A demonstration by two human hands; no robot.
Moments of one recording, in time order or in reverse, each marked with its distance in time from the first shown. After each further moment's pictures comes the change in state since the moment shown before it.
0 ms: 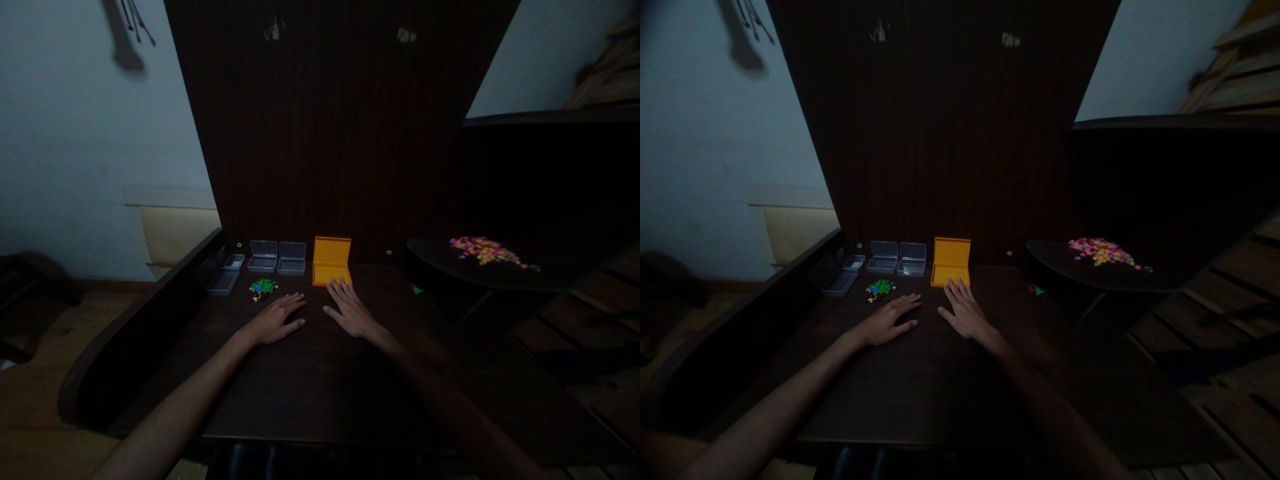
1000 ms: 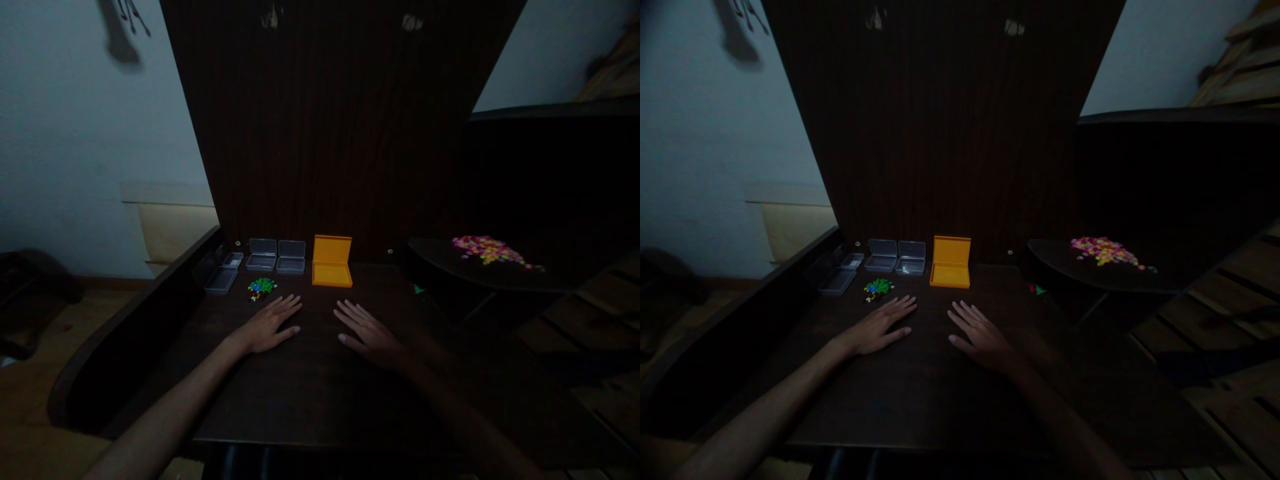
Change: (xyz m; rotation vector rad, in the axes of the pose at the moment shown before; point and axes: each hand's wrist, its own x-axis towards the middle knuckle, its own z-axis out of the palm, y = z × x) left_hand -0.016 -0.004 -0.002 0.054 -0.111 0.032; right_hand -0.063 0.003 -0.022 0.108 -0.157 -0.103
